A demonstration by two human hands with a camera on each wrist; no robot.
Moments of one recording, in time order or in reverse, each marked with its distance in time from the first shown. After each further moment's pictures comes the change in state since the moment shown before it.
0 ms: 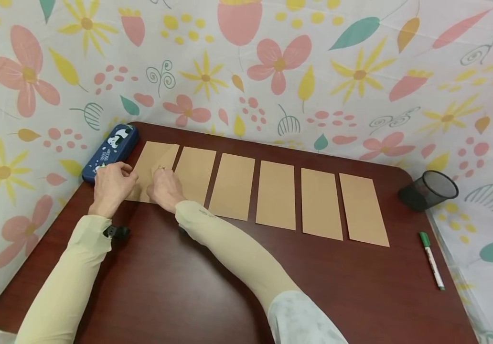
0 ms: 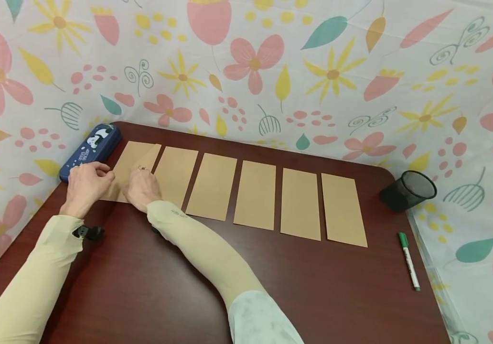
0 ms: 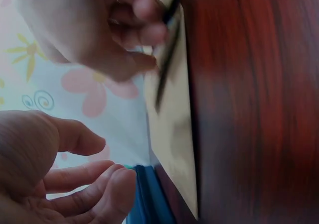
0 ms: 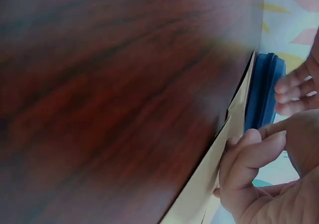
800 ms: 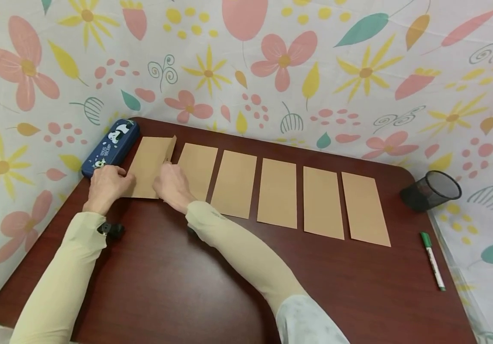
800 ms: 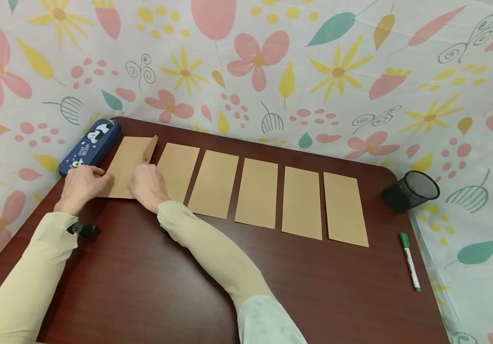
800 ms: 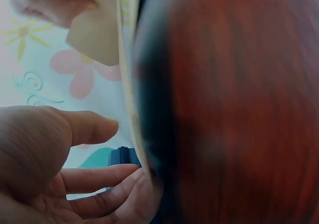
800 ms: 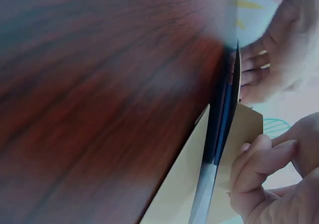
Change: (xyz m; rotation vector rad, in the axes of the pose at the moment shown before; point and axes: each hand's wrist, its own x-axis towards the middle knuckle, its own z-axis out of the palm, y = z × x) left_hand 0.002 -0.019 -0.011 0.044 -0.172 -0.088; right_hand -0.008 0.010 -0.014 0.136 0.006 -0.004
